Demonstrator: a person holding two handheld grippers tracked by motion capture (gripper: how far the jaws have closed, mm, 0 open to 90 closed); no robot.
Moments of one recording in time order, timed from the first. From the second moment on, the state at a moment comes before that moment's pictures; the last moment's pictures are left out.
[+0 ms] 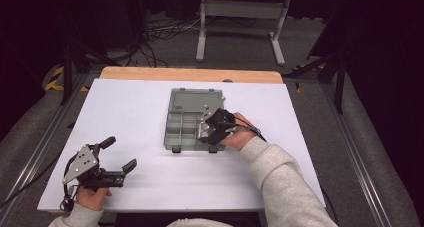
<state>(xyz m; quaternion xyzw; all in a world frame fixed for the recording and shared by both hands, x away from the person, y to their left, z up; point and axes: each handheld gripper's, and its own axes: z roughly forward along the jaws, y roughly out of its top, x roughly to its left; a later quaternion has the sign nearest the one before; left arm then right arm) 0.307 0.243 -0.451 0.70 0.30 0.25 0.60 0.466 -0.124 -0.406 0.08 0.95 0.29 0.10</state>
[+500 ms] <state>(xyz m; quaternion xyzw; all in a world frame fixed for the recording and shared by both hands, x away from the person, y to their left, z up) 0.307 0.243 -0.452 0.70 0.30 0.25 0.60 0.467 -0.123 -0.409 0.08 0.95 0.28 0.09</state>
